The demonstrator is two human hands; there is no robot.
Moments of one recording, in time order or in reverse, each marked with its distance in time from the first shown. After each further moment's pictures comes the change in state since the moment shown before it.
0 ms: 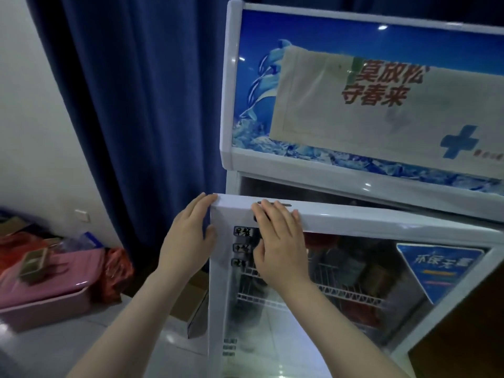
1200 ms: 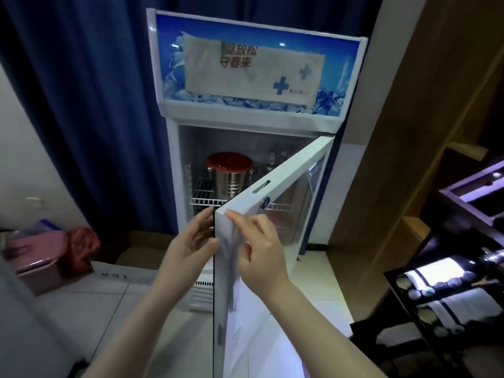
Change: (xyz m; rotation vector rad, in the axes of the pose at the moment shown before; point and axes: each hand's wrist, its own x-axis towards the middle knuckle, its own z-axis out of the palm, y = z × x) left_hand -0.333 0.189 -0.097 -0.822 -0.349 -0.140; right_hand -0.278 -0.100 -0.263 0.404 0.163 0.184
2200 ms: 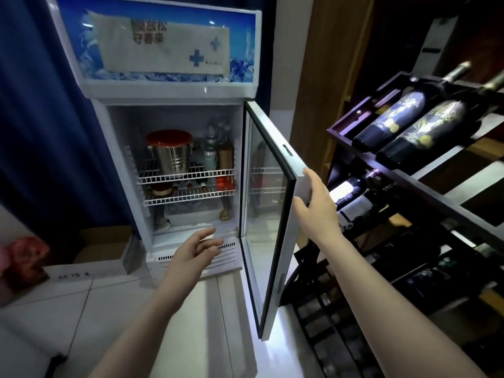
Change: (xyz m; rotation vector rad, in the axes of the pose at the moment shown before) left_hand -0.144 0.006 0.073 -0.059 -0.321 -0.257; right_hand -0.110 -0.005 -0.218 -0.148 0.110 0.652
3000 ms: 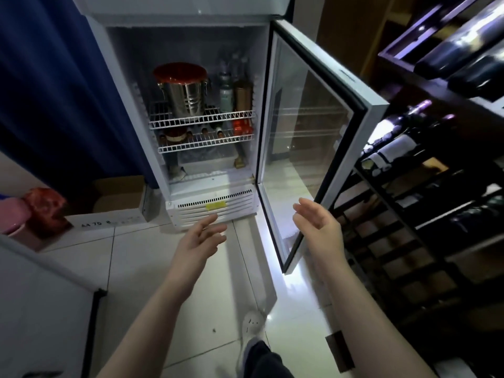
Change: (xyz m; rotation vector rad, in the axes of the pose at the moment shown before) left_hand -0.035 -0.078 -0.092 -0.131 -0.025 -0.163; right_hand -0.143 -0.003 0.124 0.569 0.010 0.487
